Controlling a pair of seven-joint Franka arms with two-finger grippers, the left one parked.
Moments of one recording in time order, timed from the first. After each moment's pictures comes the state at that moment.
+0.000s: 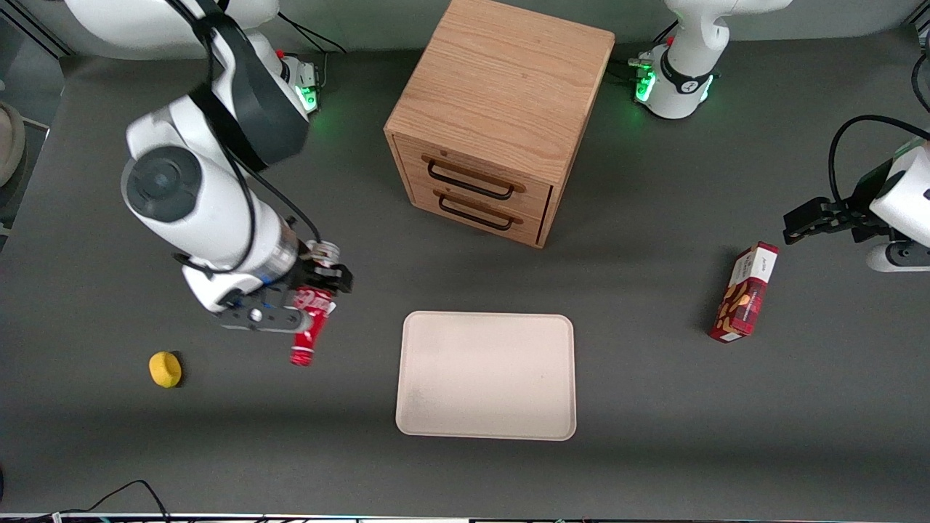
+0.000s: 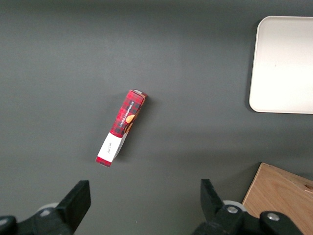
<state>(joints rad) 0.19 0.57 0.34 -1.15 -0.11 1.70 0.57</state>
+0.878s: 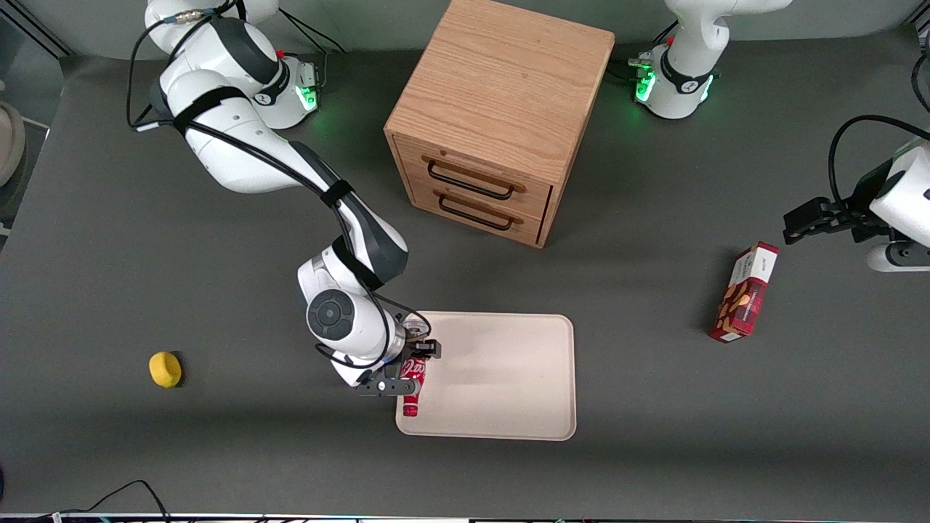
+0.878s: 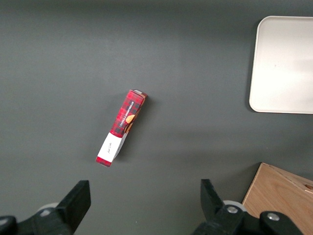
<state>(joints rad) 0.27 1.04 0.34 -1.06 -0.17 2.17 0.56</state>
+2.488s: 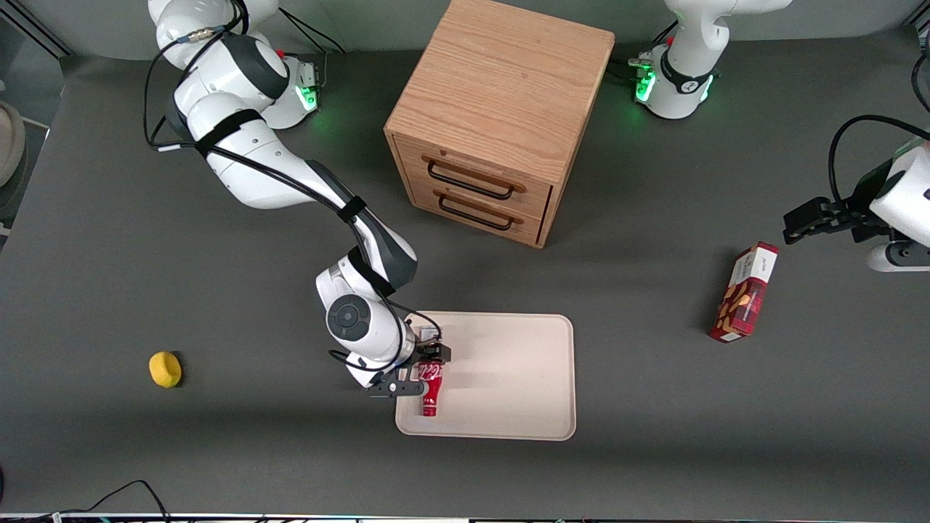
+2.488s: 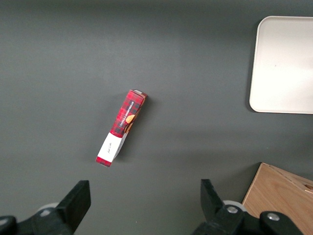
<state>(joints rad) 0.28 1.11 0.34 -1.06 -0.22 2.26 0.57</state>
